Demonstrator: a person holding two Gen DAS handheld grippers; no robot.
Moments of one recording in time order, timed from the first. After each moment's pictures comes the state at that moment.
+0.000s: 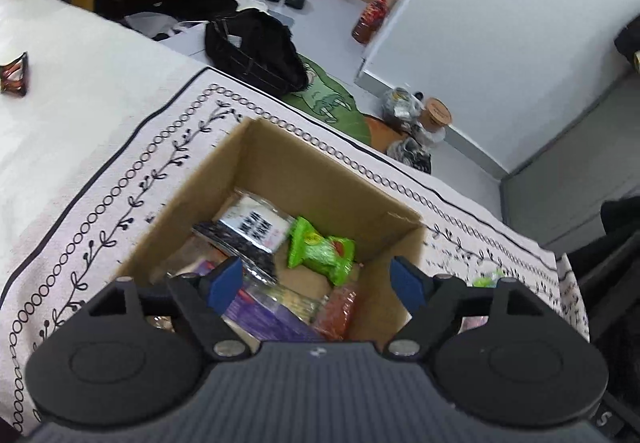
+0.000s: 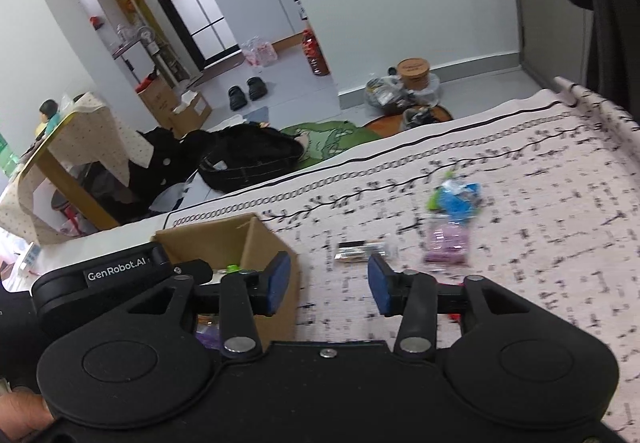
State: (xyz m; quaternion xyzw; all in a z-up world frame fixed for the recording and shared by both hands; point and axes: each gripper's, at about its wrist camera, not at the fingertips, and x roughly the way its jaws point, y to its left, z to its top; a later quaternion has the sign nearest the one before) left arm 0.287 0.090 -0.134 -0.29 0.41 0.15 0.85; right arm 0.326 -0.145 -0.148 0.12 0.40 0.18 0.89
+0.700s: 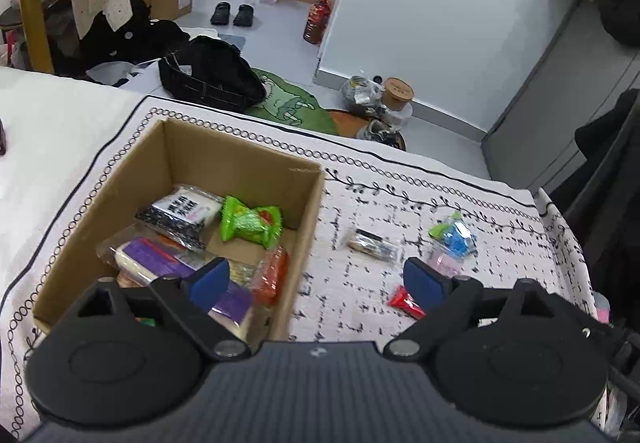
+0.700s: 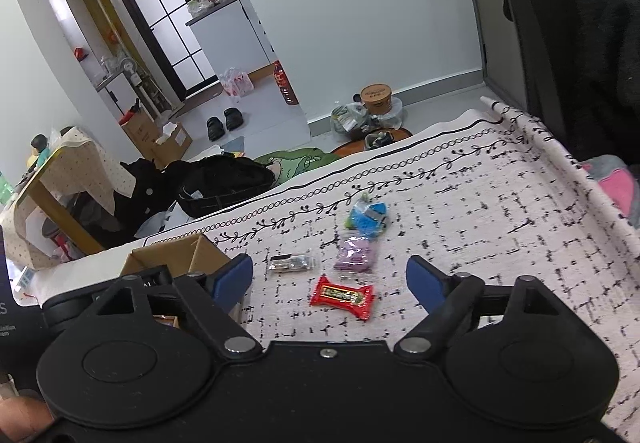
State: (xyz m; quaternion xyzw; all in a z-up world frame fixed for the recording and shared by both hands) left arm 0.280 0.005 -0.116 -0.19 0.42 0.11 0.88; right arm 0.304 -0.229 -0.134 0.13 0.37 0.15 0.91
